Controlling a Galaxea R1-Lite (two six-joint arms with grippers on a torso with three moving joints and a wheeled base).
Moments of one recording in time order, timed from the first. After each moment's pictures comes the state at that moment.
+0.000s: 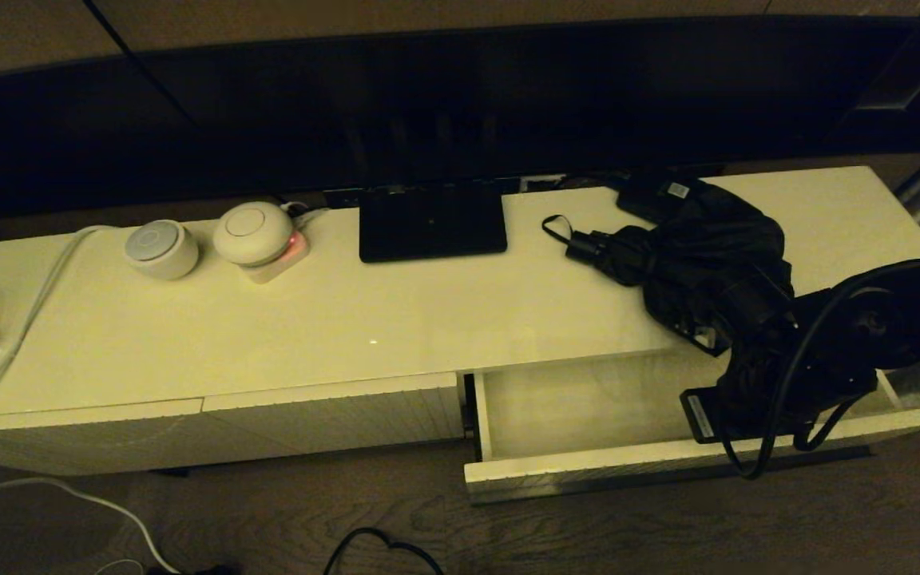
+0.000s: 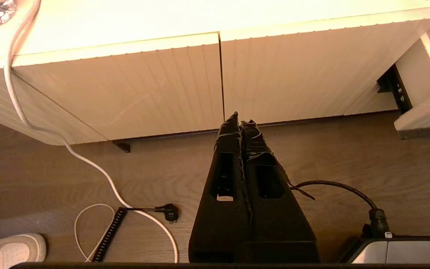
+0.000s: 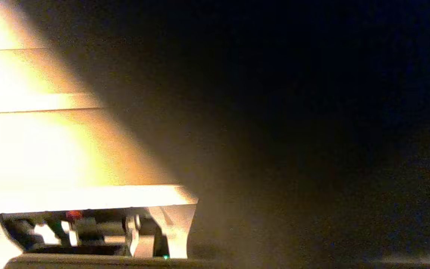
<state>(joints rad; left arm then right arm) 0.00 0.00 0.00 0.00 0.00 0.02 0.35 1.84 -1.22 0.53 -0.22 0.30</state>
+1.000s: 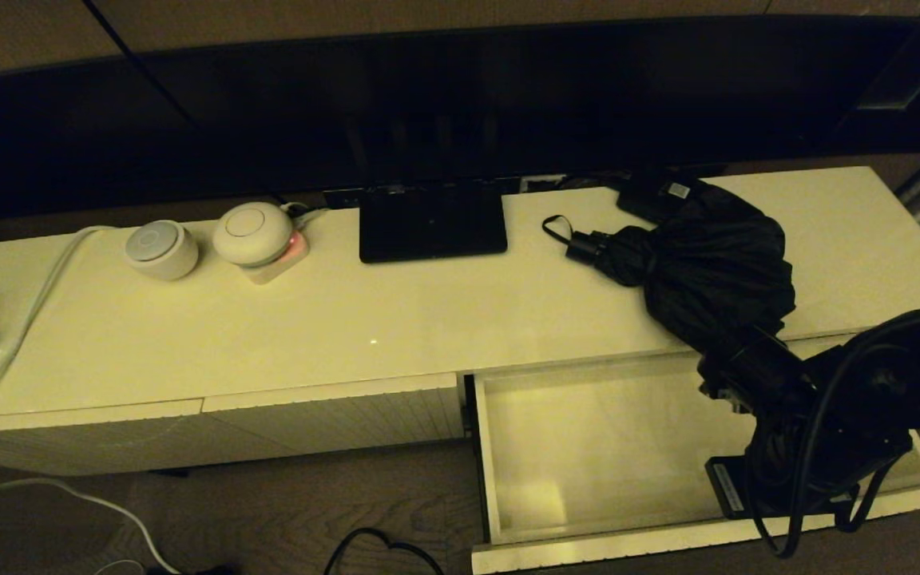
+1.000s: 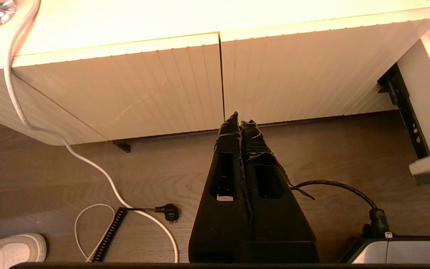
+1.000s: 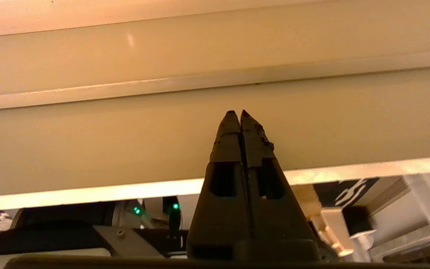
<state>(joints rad) 0.00 0.00 0.00 0.00 0.00 0.02 0.39 1.78 -0.98 0.59 -0.17 0.44</state>
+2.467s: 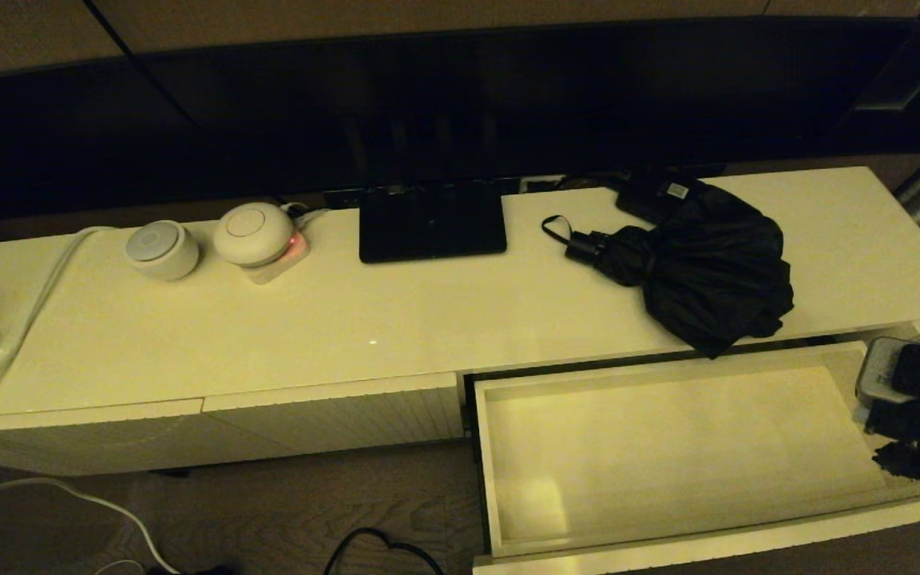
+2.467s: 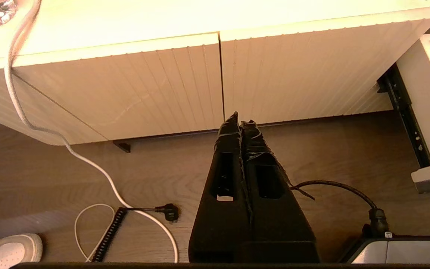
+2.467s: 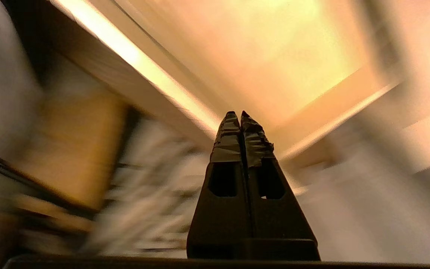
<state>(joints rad) 0.00 0.00 0.00 0.00 0.00 0.02 0.39 1.21 -1.02 0.69 -0.30 -0.64</state>
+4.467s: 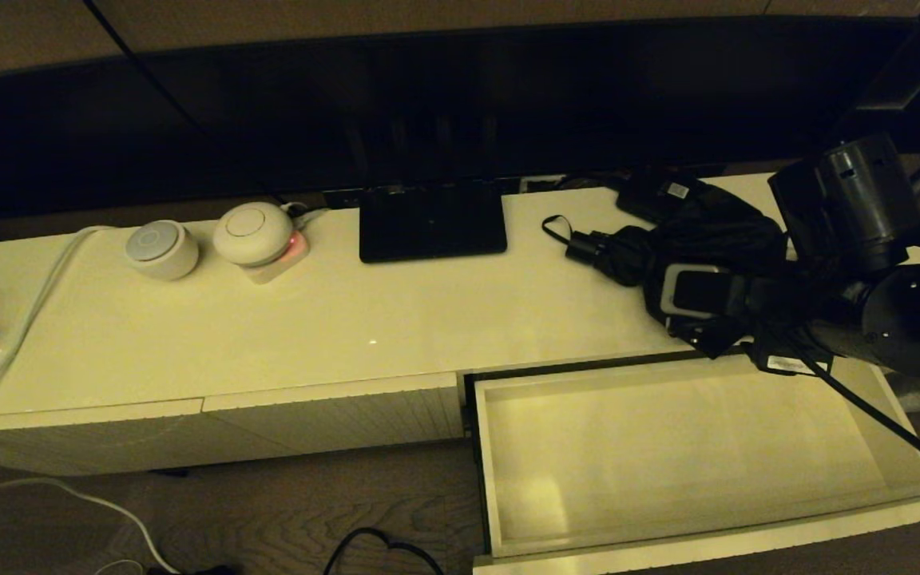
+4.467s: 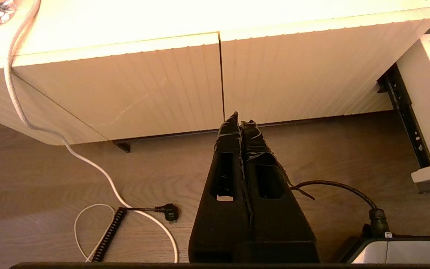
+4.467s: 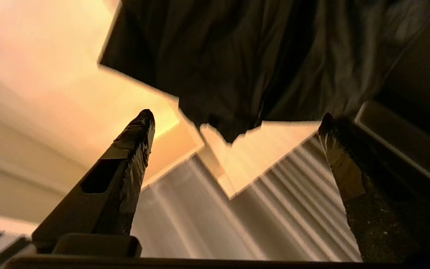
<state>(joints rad) 0.00 0.00 0.00 0.00 0.00 0.02 0.51 1.59 -1.25 0.27 -0.74 -1.06</state>
